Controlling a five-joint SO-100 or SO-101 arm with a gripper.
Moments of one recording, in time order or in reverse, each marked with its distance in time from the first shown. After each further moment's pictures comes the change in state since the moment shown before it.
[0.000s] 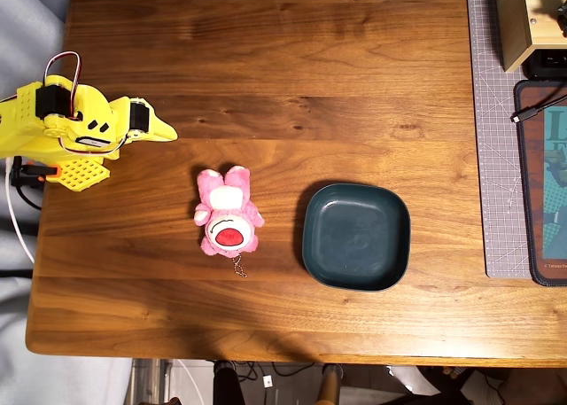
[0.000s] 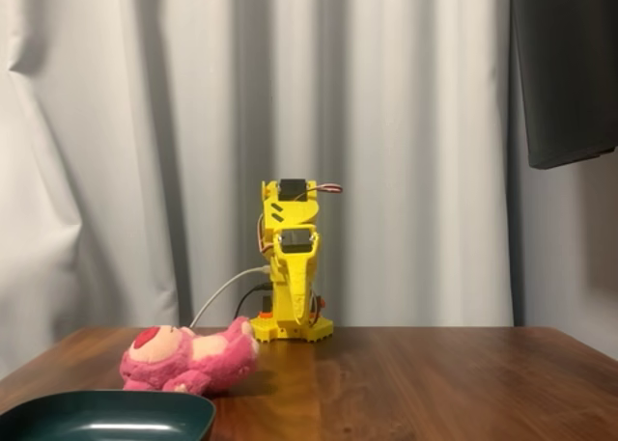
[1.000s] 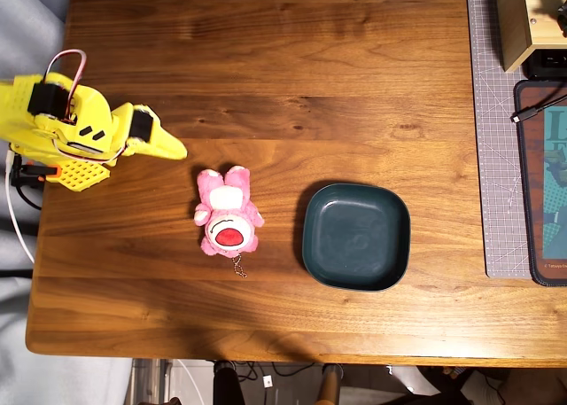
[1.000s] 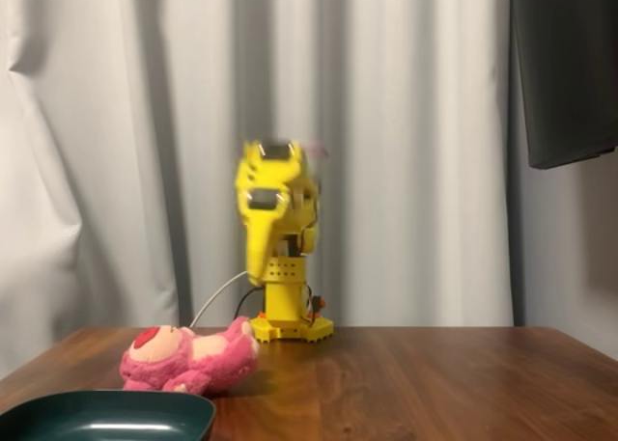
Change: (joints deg) arm -19.0 -54.4 -38.9 -5.1 -10.5
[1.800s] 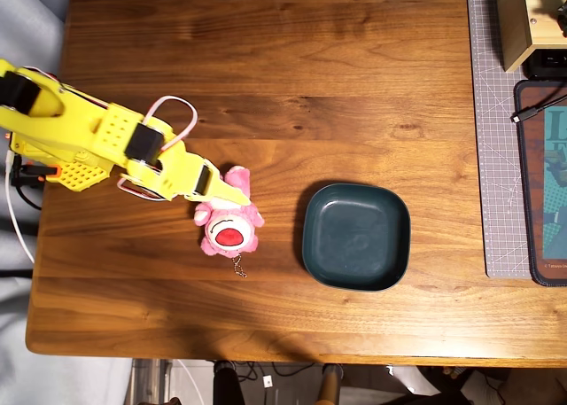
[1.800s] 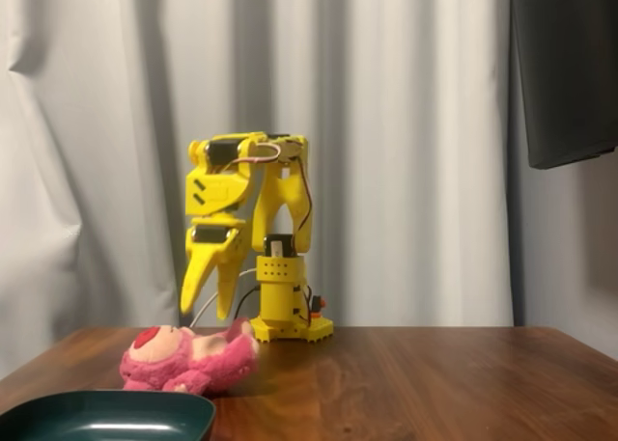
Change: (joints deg) arm -5.9 -38.4 -22.6 6.4 0.0
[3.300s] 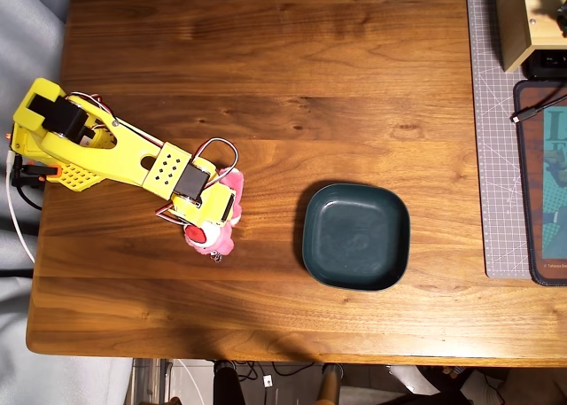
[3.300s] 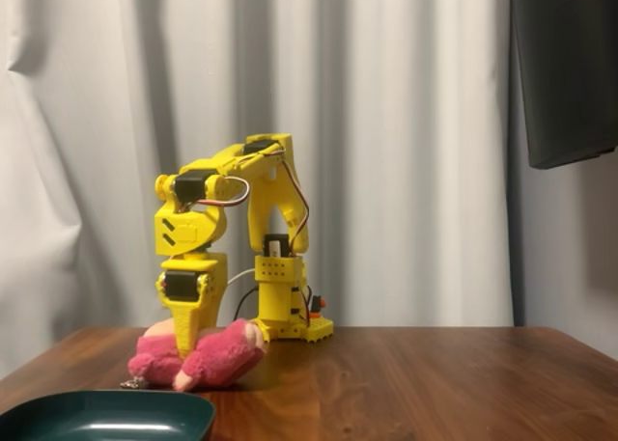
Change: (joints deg) arm -3.5 -19.8 -11.4 -1.0 0.0
